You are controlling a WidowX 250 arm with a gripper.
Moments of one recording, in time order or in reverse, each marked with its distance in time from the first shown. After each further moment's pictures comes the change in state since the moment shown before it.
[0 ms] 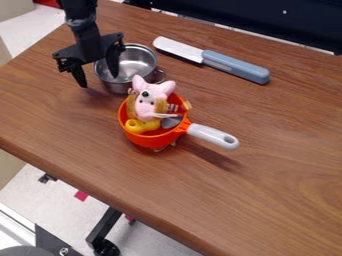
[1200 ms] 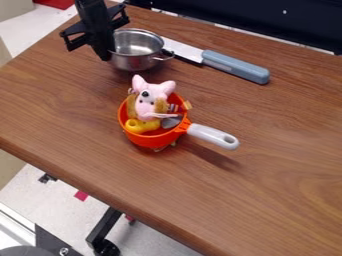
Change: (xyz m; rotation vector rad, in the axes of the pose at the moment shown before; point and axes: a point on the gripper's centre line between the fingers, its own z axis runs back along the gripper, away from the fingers) arm -0.020 0.019 0.022 0.088 -0.141 0.185
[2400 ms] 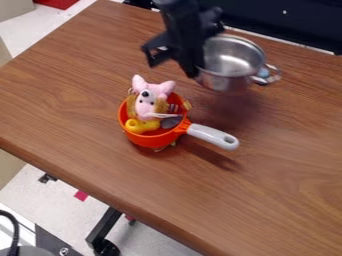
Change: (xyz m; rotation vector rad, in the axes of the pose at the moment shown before) arm 0.169 0.065 0.015 0.103 -0.032 -0.237
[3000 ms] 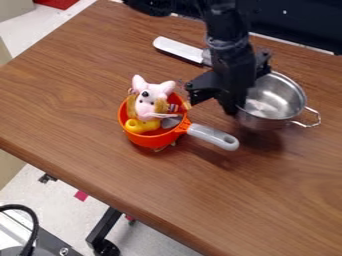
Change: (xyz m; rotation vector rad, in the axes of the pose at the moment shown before) arm 0.044 0.013 -0.033 -0.063 0.057 0.015
